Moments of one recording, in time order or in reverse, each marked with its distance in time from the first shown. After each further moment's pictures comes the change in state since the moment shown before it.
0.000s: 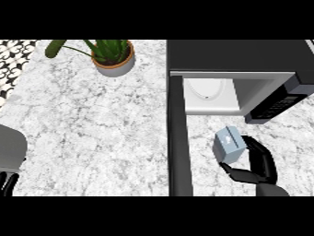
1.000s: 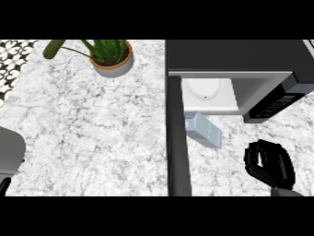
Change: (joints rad) left arm 0.013 -0.001 0.052 0.017 0.025 -0.033 -0.030; right arm 0.155 -0.048 0.072 -0.385 -0.136 0.131 0.208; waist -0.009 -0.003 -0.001
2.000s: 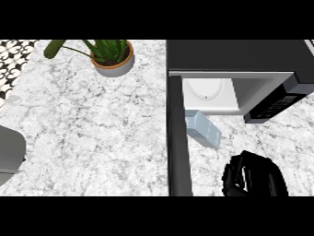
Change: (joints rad) left arm 0.041 0.009 0.122 0.031 0.093 -0.106 -0.030; right arm 0.331 0.155 0.307 -0.811 0.053 -0.317 0.448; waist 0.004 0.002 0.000
